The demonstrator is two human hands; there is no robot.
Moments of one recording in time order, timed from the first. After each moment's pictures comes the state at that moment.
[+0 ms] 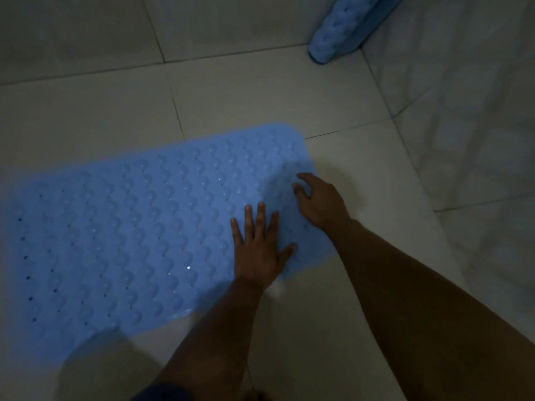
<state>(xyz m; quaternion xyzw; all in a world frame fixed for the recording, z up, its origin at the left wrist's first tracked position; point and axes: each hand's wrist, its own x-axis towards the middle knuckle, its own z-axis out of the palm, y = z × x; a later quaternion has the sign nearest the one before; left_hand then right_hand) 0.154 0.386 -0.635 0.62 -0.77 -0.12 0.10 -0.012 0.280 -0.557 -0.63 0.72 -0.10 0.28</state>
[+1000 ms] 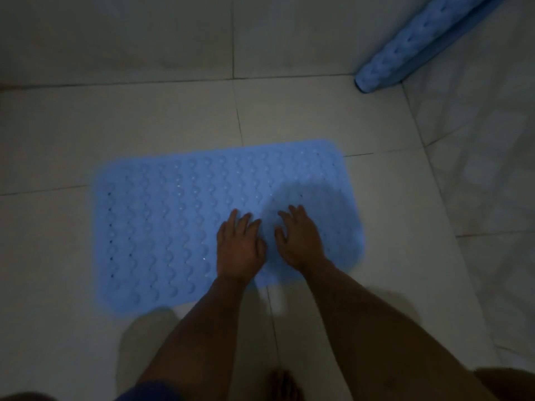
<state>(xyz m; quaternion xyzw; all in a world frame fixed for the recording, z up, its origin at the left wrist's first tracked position) 0.283 0.405 -0.581 0.70 -0.69 -0.14 0.16 0.121 0.364 -0.567 -0.74 0.64 -0.07 0.21</state>
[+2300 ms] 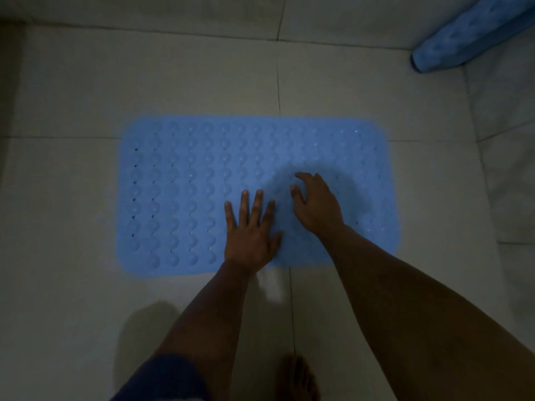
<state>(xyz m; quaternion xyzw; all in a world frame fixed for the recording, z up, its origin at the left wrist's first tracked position) 0.315 0.440 -0.629 0.68 -0.72 -0.13 0.05 0.159 0.328 -0.571 -0.71 0.63 -0.08 0.28</state>
